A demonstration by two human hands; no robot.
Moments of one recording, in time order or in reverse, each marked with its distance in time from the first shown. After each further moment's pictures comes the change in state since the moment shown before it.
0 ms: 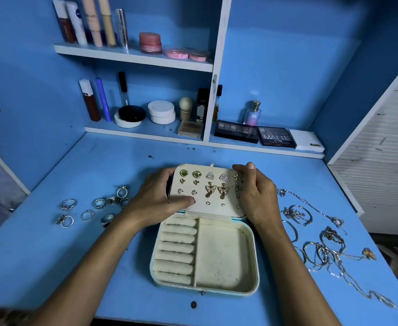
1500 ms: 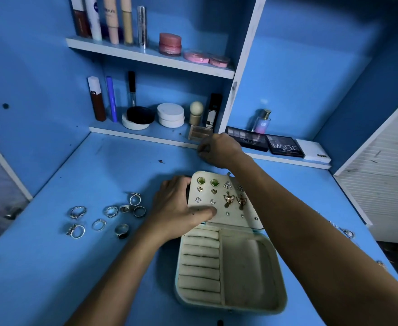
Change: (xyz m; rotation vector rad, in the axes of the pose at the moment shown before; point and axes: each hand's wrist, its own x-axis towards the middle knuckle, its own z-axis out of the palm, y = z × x) left_hand -0.006 0.016 0.001 0.116 0.049 0.015; right_hand 0.129 -0.051 0.107 -0.950 -0.495 -0.365
